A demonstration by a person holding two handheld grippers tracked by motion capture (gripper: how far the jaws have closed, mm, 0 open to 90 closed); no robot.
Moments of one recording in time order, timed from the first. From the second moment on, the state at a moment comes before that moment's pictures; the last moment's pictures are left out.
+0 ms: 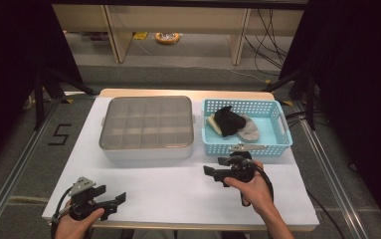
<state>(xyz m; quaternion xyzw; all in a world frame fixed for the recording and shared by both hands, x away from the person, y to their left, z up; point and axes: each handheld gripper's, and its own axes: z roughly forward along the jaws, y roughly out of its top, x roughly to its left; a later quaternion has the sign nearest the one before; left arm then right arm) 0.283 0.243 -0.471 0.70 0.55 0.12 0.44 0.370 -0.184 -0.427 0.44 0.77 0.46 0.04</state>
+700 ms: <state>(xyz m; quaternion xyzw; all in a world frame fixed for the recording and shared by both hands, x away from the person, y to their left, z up) 0.413 0.309 -0.411 0.66 0.60 0.06 0.45 0.468 -0.161 -0.383 0.48 0.74 0.48 -0.01</state>
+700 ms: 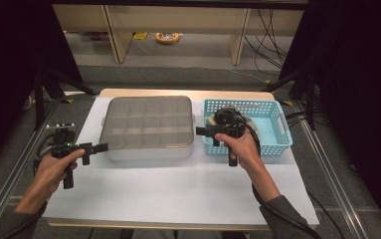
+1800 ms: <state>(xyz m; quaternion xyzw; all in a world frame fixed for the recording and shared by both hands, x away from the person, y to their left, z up) 0.510 0.305 -0.421 0.63 0.67 0.05 0.41 0.548 -0.106 -0.398 0.54 0.75 0.38 0.02</state>
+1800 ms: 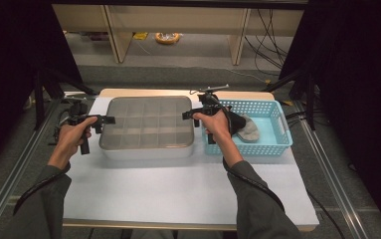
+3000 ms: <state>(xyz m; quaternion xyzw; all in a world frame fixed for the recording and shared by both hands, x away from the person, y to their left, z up) 0.499 0.303 -0.393 0.60 0.68 0.08 0.42 0.539 -0.121 -0.390 0.57 0.69 0.44 0.00</state>
